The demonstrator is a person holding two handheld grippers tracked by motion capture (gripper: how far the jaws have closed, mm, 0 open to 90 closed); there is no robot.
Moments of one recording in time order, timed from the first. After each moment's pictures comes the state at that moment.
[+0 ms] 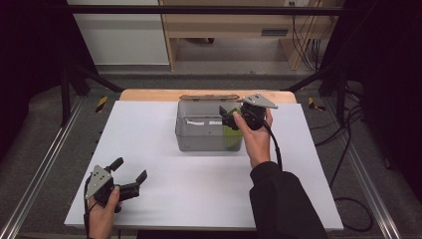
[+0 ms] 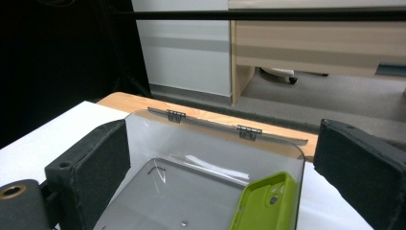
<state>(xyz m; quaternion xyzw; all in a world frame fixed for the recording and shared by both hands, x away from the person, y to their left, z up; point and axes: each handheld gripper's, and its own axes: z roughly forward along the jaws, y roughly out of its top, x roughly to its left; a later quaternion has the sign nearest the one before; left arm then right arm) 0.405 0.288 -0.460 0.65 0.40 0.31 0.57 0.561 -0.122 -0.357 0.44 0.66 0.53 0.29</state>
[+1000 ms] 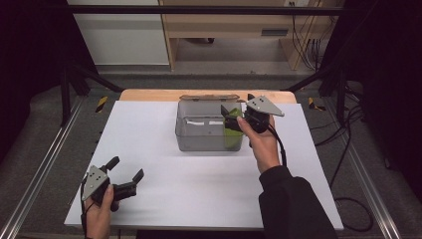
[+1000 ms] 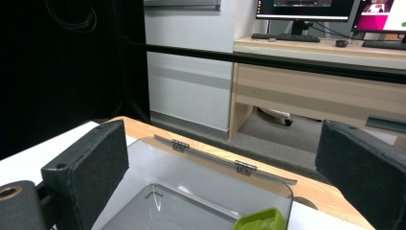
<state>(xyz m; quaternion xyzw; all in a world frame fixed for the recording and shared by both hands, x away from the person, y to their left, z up) 0.405 0.294 -0.460 0.64 0.39 0.33 0.57 0.539 -0.127 -0.344 0.38 0.64 0.56 0.35</state>
